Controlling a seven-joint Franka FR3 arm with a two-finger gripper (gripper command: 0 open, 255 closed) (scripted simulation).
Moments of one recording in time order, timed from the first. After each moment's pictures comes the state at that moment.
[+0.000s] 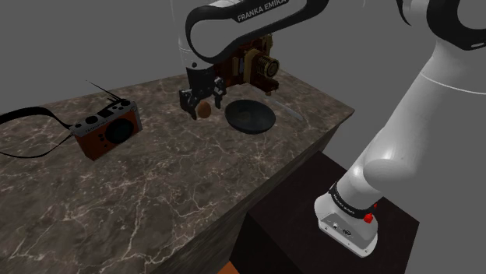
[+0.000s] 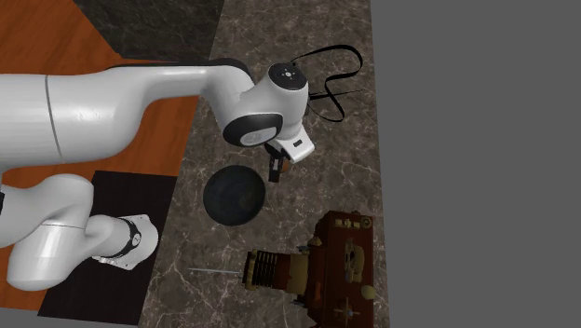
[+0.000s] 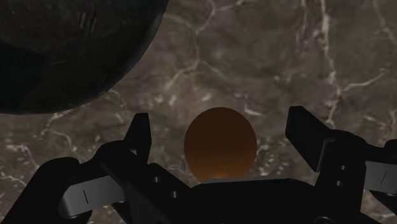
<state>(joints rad) 0.09 0.10 0.39 -2.01 -0.09 1.96 0.55</state>
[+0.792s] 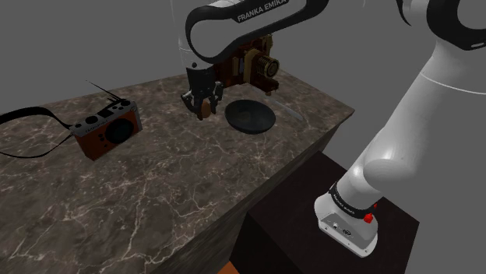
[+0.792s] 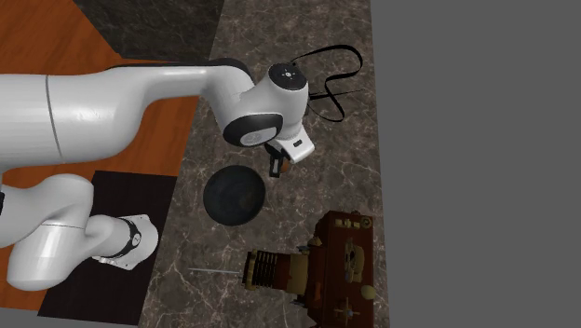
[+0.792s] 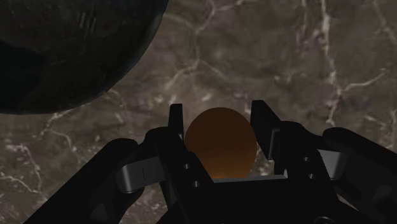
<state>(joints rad) 0.09 0.10 0.39 -2.01 -0.09 1.96 0.55</state>
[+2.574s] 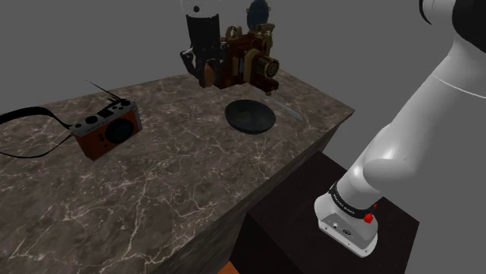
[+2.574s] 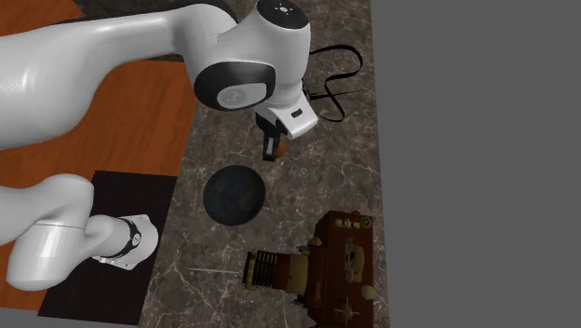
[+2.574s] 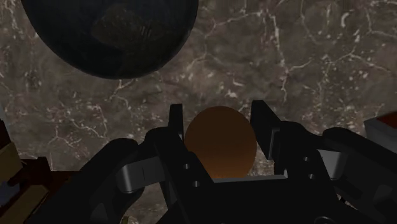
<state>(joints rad) 0.08 0.01 0.39 -1.80 -0.05 1.67 0.51</state>
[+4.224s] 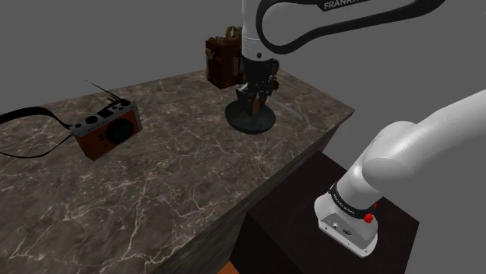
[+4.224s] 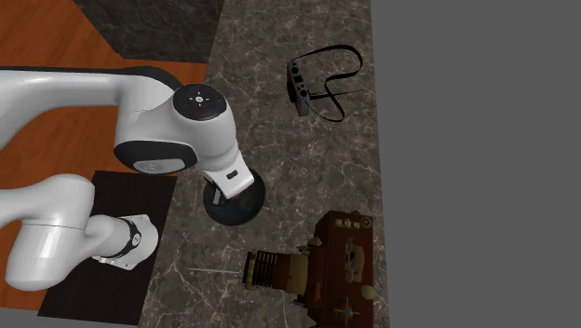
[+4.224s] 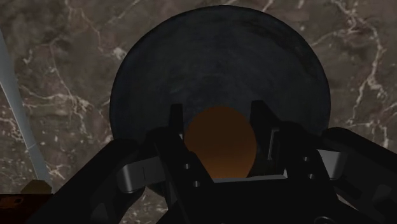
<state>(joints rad) 0.06 -0.41 0.29 -2.40 0.05 1.87 0.33</state>
